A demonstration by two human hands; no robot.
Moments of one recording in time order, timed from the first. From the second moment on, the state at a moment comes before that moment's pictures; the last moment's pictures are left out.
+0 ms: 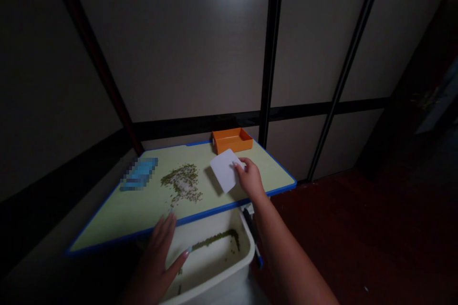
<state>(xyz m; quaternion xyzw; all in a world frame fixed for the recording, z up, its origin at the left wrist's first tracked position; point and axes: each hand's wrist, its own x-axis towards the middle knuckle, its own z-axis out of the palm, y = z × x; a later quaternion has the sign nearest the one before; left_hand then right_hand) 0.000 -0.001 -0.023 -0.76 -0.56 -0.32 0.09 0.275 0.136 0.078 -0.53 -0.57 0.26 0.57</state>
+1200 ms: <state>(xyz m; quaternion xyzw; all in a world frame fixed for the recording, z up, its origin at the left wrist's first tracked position) -0.016 0.015 -0.039 -0.79 -0.50 -0.31 0.18 0.181 0.072 0.067 -0.46 -0.86 -0.15 0.19</state>
